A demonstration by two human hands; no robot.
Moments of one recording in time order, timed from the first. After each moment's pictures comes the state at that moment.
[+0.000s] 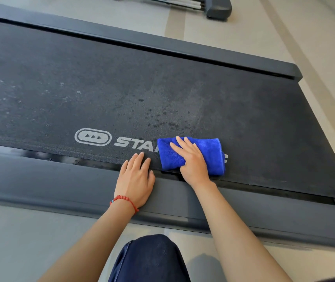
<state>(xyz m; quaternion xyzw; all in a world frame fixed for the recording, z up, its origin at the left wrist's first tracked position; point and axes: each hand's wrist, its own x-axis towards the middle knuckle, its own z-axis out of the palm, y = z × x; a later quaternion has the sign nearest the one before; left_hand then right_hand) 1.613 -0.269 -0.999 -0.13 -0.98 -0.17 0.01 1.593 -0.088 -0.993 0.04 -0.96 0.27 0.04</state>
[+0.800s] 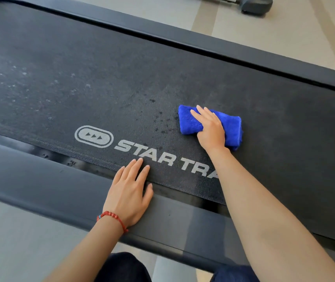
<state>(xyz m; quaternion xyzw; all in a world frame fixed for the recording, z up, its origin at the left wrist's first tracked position) 1.610 -0.268 -0.997 -0.10 -0.98 -0.15 -0.01 1.449 -0.039 -1.002 0.06 -0.97 0.23 0.09</state>
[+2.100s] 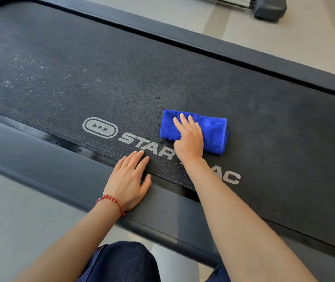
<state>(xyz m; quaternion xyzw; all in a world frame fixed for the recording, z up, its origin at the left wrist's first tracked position) 1.610 -0.266 -0.995 -0.10 -0.99 -0.14 0.01 1.495 -0.099 -0.999 0.08 -0.97 0.23 0.06</state>
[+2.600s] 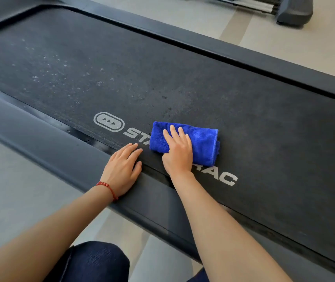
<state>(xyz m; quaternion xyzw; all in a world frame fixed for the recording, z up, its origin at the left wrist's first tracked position) 1.614 -0.271 -0.992 -0.04 -0.99 -0.15 0.04 1.544 -0.114 -0.991 0.13 -0.96 0.25 0.03</state>
